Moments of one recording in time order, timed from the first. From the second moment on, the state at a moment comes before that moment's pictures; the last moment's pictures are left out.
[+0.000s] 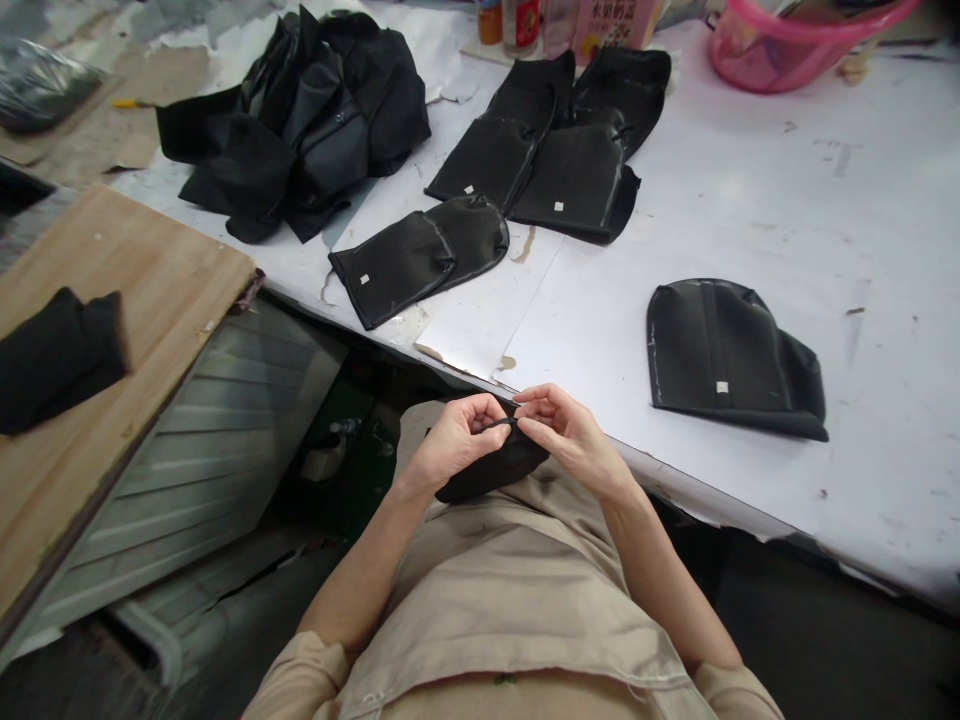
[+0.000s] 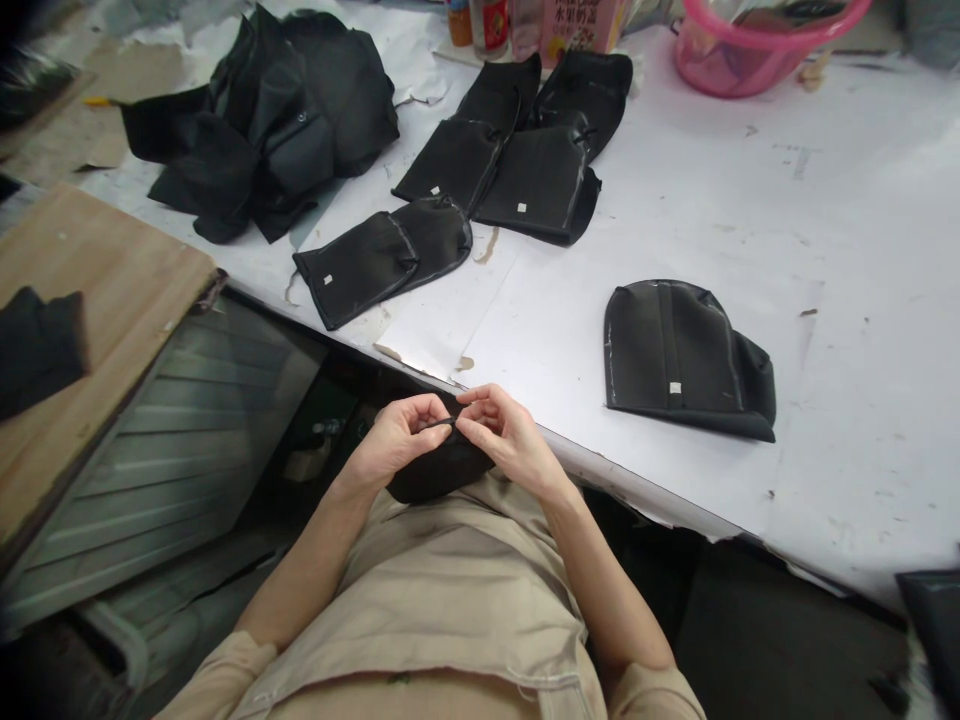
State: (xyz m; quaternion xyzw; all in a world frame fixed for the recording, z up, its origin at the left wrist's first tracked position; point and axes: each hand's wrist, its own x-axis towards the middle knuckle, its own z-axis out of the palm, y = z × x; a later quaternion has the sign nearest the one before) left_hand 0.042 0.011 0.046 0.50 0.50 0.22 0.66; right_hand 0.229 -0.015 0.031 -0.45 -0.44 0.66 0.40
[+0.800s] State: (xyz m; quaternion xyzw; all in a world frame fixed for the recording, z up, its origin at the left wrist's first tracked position) left_hand 0.045 0.009 0.049 0.54 0.52 0.21 0.62; right_hand 0.228 -0.014 0.035 -0.43 -0.39 0.71 0.39
